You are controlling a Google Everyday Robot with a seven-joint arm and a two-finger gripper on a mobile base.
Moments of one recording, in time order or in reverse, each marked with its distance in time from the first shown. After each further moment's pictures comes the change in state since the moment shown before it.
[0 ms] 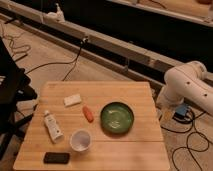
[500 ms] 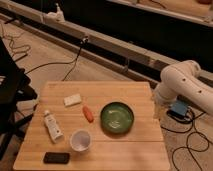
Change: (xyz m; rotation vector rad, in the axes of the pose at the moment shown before) arm -0.041 -0.017 0.016 -0.014 -0.112 0.024
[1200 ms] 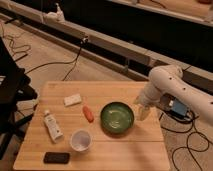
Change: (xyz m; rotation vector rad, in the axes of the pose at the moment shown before) arm -0.061 0.004 0.037 -0.103 -0.165 -0.020
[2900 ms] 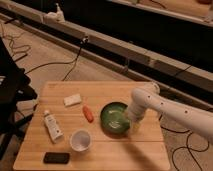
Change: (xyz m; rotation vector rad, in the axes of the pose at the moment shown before) arm -0.012 0.034 0.120 -0.097 0.053 -0.251
